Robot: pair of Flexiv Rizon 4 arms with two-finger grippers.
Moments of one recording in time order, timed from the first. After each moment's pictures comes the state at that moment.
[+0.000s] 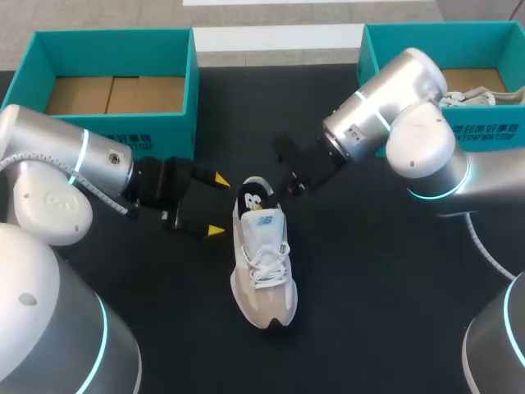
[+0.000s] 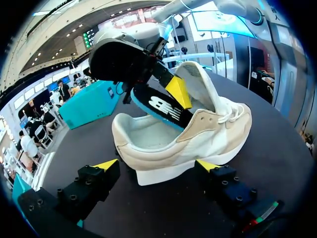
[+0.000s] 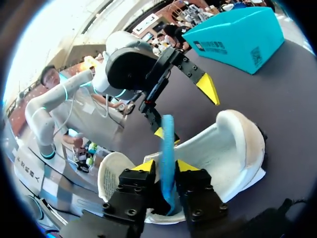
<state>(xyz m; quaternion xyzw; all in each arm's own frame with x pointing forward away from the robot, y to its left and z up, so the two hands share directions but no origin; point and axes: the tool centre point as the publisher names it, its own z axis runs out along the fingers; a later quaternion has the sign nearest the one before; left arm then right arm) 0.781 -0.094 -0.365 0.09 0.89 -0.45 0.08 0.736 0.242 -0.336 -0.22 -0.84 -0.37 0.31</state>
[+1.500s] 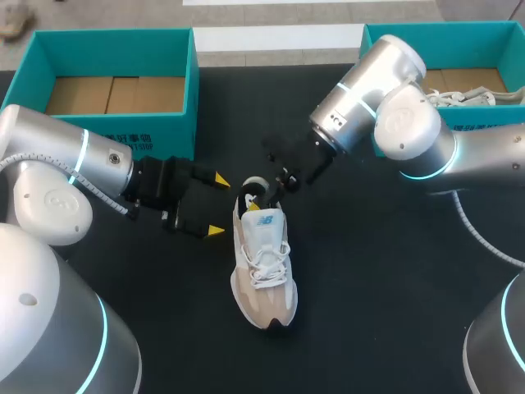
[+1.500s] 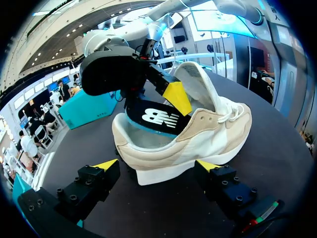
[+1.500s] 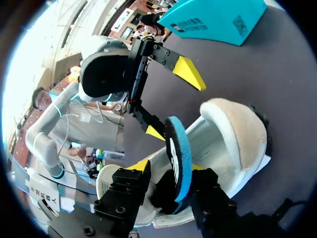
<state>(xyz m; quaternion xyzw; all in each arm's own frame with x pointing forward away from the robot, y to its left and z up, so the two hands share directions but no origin) 0.781 -0.094 -0.365 0.09 0.89 -0.45 0.08 0.738 0.246 -0.337 -0.28 -0.84 -0.29 0.36</state>
